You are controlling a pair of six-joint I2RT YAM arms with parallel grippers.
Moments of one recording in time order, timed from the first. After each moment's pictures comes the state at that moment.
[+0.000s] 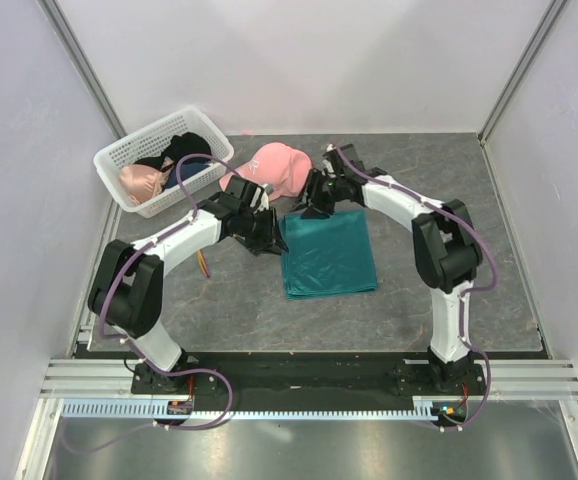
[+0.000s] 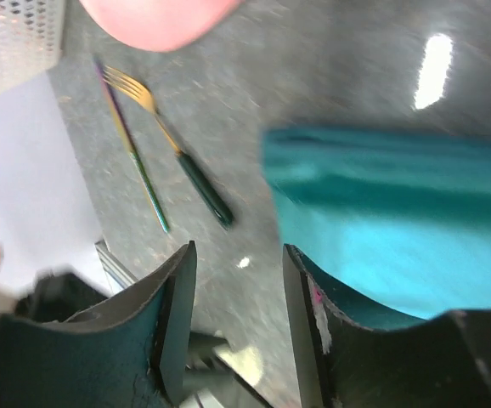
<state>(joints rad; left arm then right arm) -0.46 1.65 1.11 -0.45 0.42 -0.54 0.46 2.09 1.62 -0.36 -0.46 0.83</state>
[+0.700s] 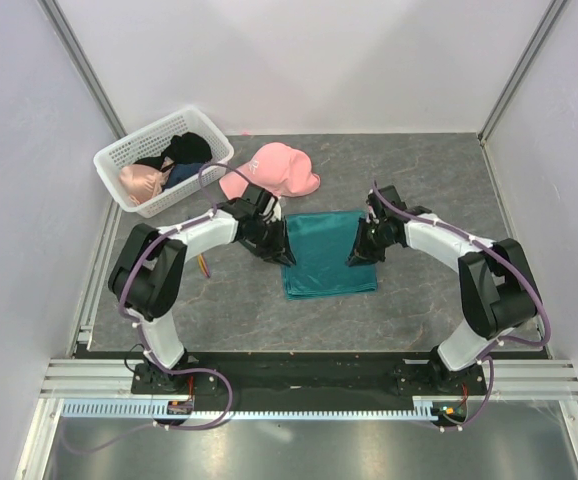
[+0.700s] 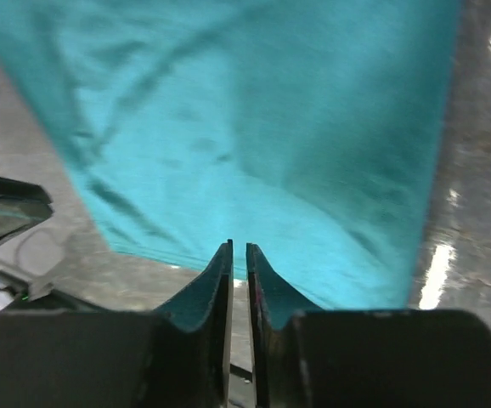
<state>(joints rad) -0.50 1.80 1.14 -0.43 0.47 -0.54 0.36 1.64 1.02 -0.51 -0.32 0.63</state>
